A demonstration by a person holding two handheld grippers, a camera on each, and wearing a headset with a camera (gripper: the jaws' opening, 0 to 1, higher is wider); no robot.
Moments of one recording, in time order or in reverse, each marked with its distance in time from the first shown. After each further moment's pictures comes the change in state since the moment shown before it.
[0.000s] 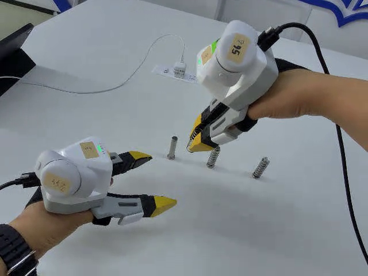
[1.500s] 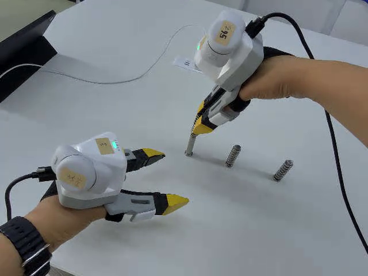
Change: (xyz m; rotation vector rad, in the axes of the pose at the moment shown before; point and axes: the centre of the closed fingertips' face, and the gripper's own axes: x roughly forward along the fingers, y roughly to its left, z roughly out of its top) left arm 0.001 0.005 -0.010 -0.029 0.016 0.012; right arm 0.044 -0.040 0.005 0.048 0.034 0.043
